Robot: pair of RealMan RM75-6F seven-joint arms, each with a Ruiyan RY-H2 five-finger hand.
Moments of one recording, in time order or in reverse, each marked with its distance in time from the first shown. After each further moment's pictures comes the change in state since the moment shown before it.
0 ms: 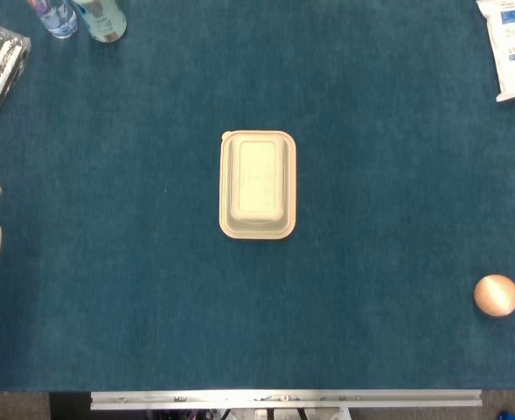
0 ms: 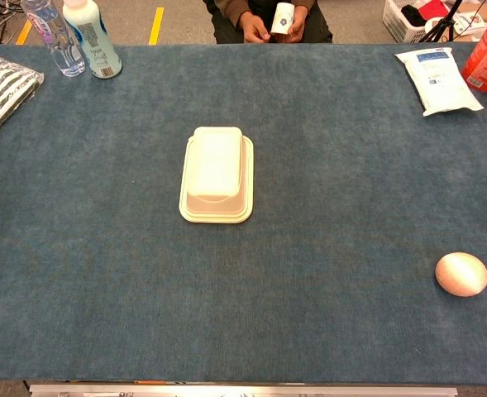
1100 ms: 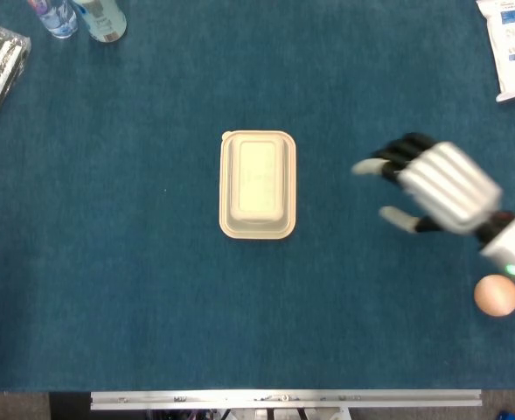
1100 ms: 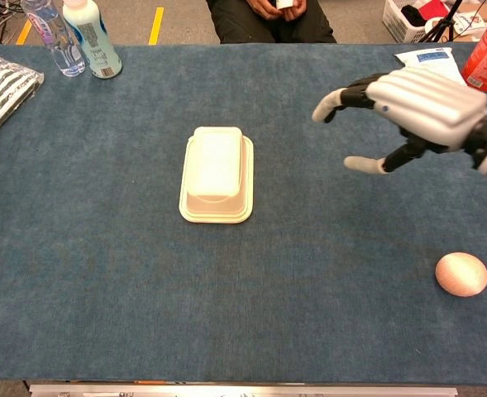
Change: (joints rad) left arm 0.051 0.018 0.030 -0.026 0.016 0.054 -0.026; right arm 0.446 -0.211 0.103 -0.049 -0.041 -0.493 -0.032
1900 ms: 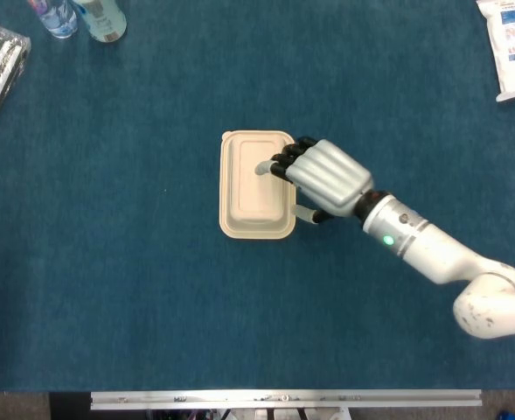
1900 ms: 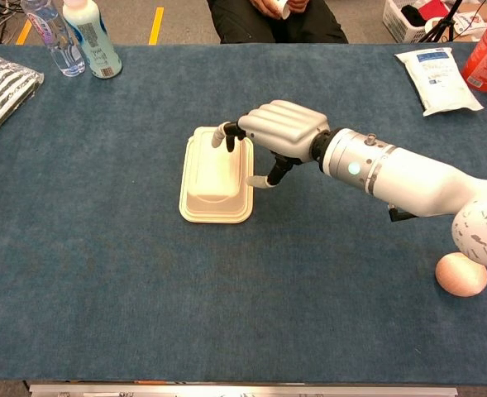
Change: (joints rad) left arm 0.017 0.002 -0.004 0.018 -0.017 0.000 -0.013; right arm 0.272 -0.358 0.072 0.235 0.325 -0.228 -0.209
